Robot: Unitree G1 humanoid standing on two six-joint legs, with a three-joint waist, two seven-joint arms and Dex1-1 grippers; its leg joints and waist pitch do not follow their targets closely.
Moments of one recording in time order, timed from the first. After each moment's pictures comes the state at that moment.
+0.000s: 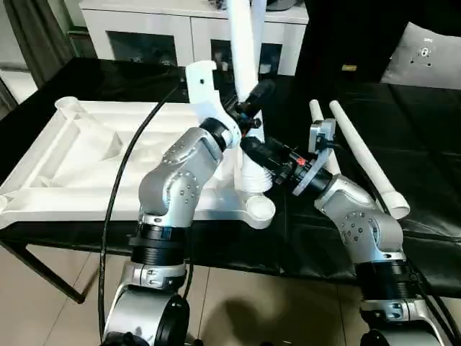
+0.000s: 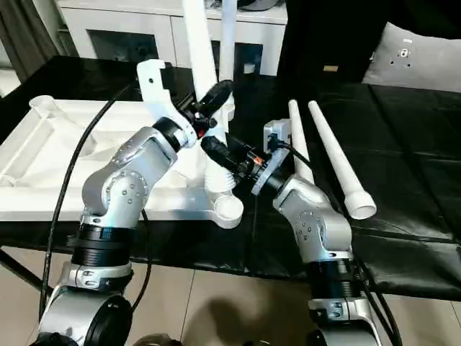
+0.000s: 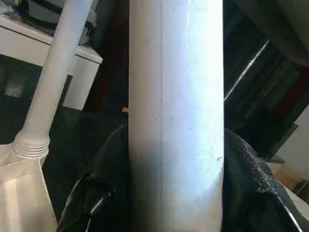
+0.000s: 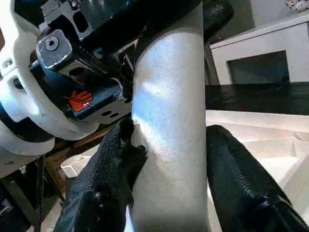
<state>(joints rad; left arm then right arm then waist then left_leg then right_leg) -0.72 -0.11 0.08 0.11 -0.44 0.51 -0.20 -0.48 -0.12 -0.05 0.19 0.51 0.41 0.77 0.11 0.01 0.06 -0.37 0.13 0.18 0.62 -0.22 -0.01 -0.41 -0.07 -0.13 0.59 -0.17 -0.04</state>
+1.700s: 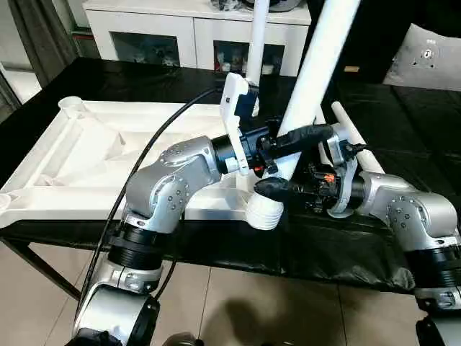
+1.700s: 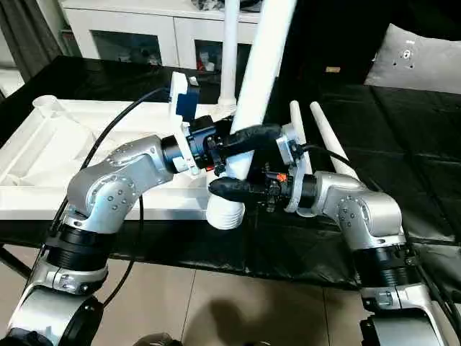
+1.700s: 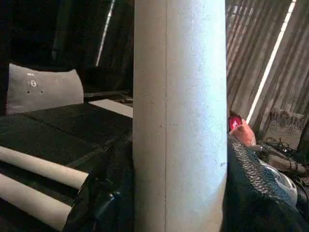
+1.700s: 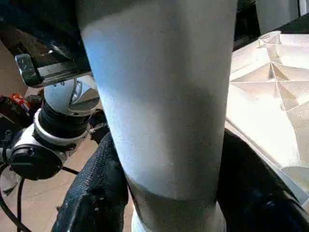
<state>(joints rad) -0.69 0.07 -0.11 0.03 -0.59 0.61 -0.77 -0.53 -0.44 0.05 0.15 0.64 0.73 1.23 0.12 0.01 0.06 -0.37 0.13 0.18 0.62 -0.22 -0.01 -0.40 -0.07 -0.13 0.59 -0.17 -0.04</state>
